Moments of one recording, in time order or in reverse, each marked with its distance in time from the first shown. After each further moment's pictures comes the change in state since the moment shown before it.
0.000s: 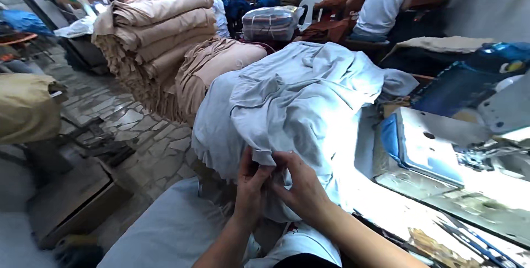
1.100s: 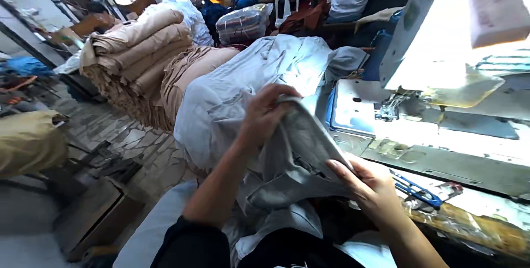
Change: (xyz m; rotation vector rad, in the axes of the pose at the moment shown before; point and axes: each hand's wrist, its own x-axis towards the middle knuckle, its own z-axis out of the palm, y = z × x) left_hand 0.070 -0.008 0.136 0.728 -0.715 0.416; right_hand -0.102 0.019 -0.166 0.146 0.226 0.369
